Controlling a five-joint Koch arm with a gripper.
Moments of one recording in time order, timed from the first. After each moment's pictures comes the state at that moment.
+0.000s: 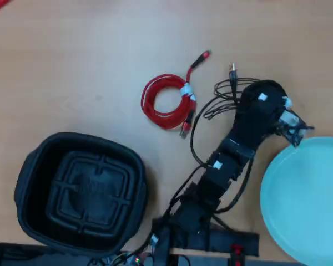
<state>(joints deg) 117.9 71.2 79.5 93.1 0.4</state>
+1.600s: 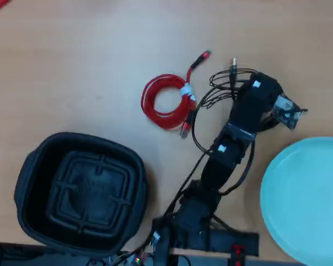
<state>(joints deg) 113.7 54.4 76.6 89.4 6.9</state>
